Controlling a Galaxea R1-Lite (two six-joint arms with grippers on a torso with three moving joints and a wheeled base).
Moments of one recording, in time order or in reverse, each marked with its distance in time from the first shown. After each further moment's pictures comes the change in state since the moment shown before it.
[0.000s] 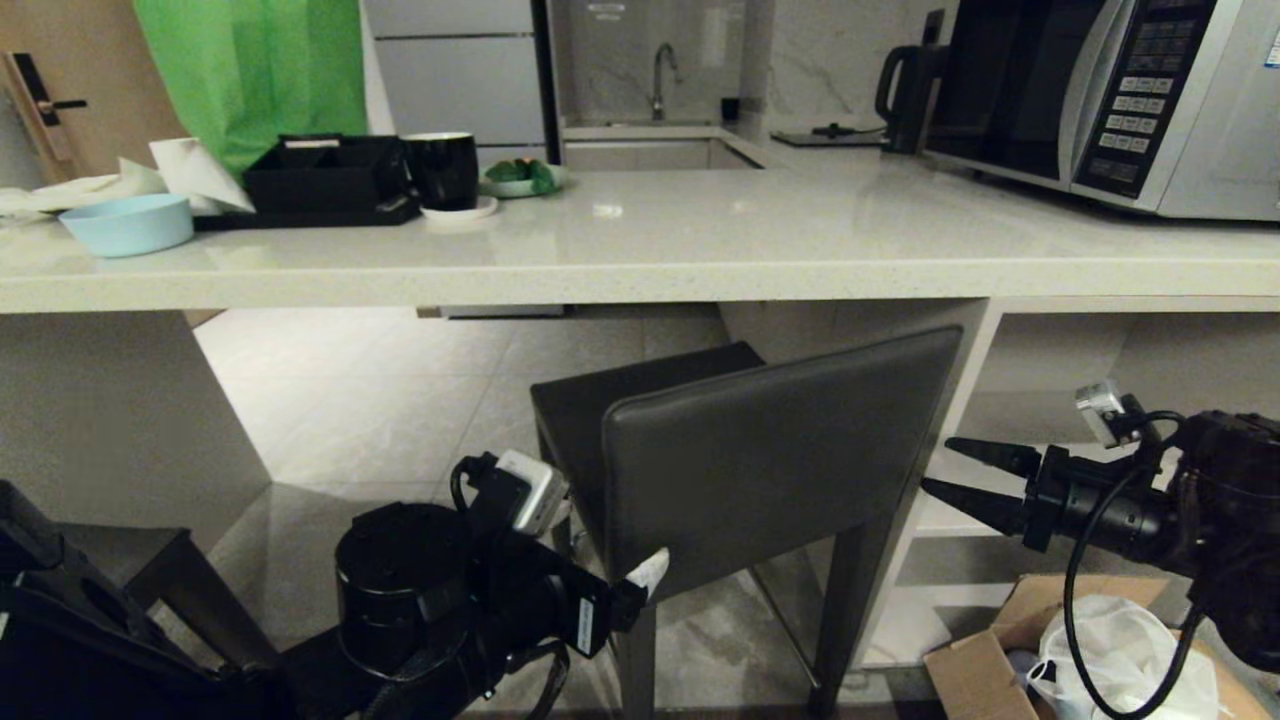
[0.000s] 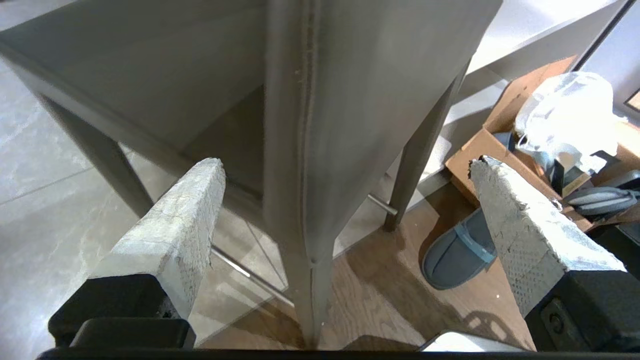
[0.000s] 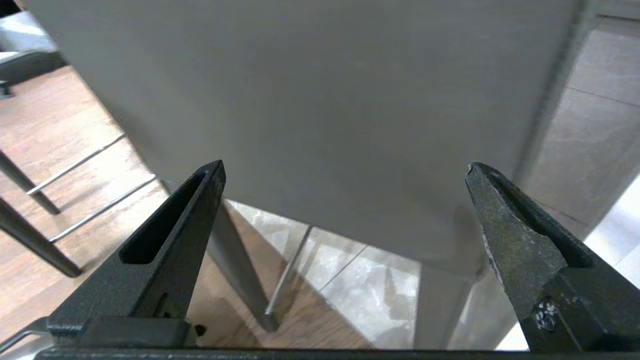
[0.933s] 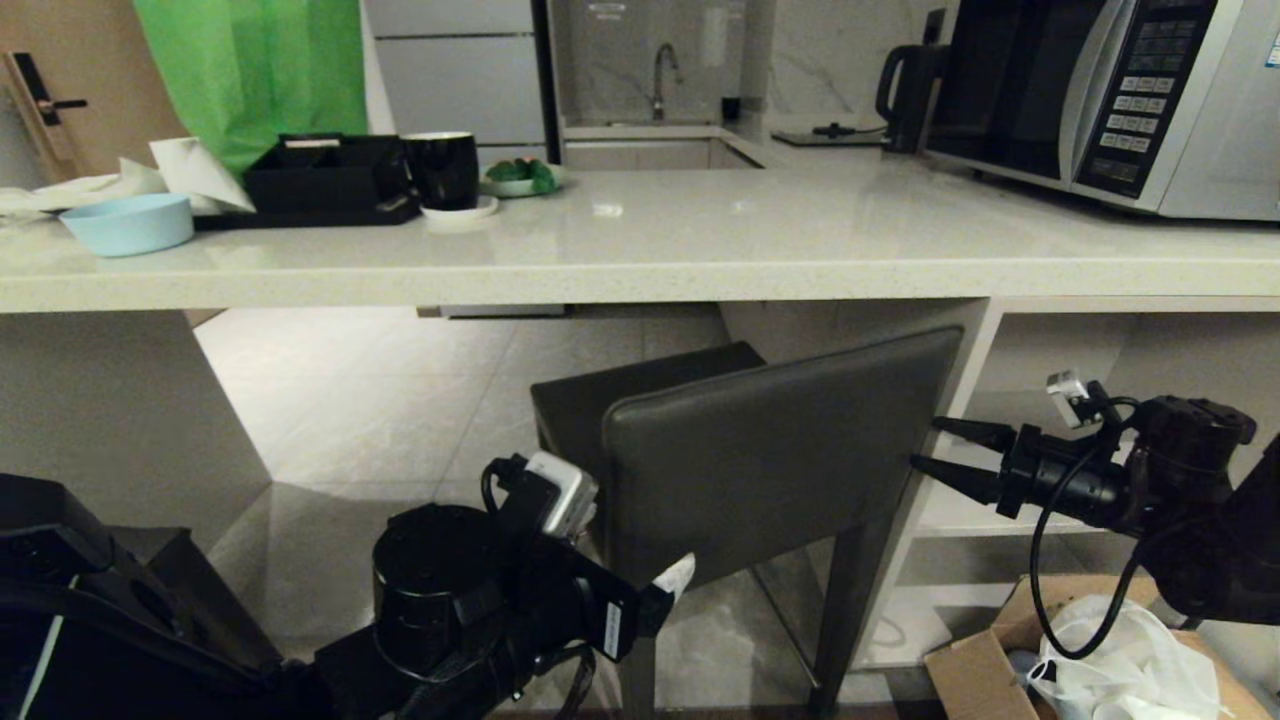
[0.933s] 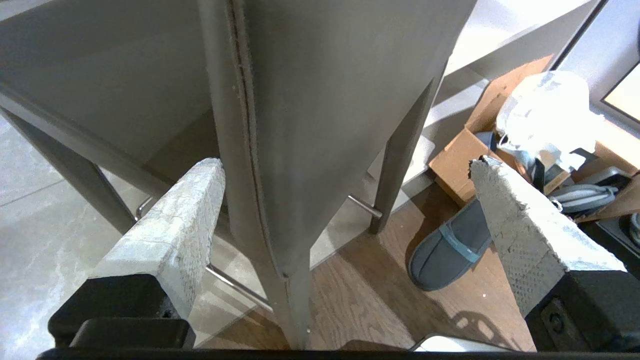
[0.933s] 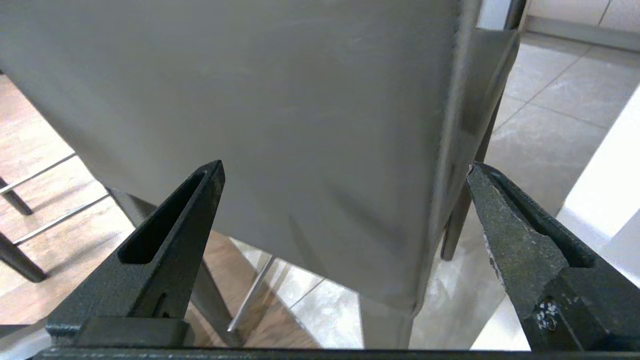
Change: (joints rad) left arm -0.039 0.035 -0.044 0.000 -0.005 -0.010; right arm -0.030 0.179 -0.216 -0.026 0.051 0.005
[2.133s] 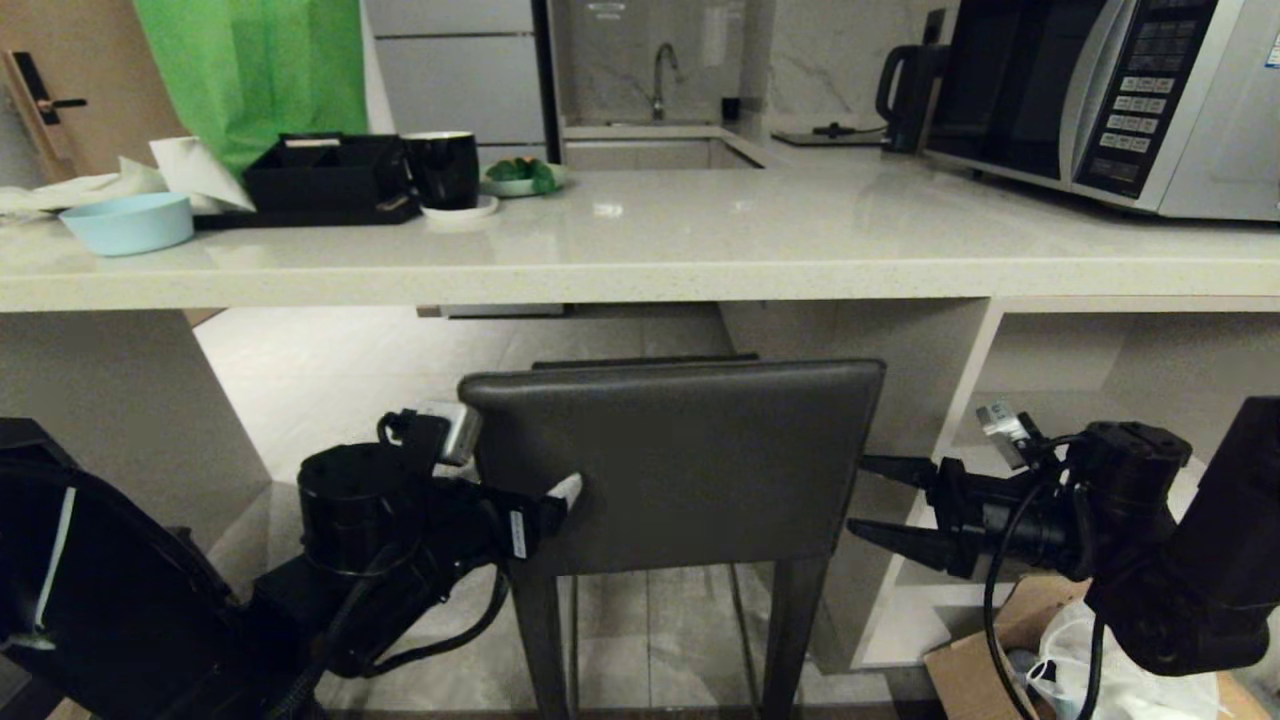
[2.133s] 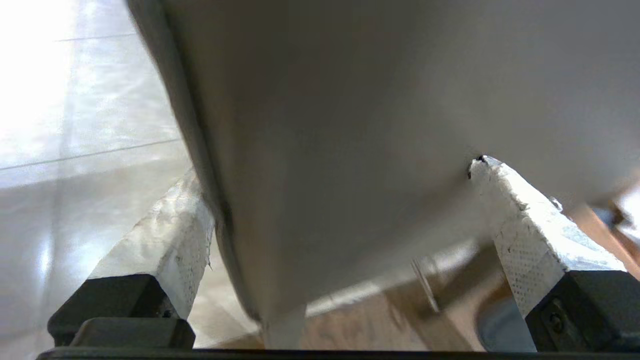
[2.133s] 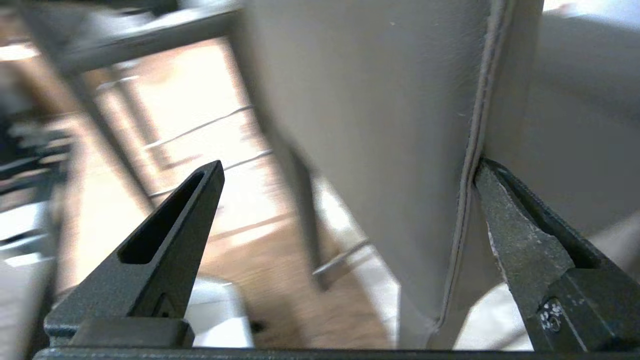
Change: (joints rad) left arm 0.284 0.003 -0.002 -0.015 -0.014 -0.038; right arm 0.268 -0.047 0.190 -0.143 0.118 0.045
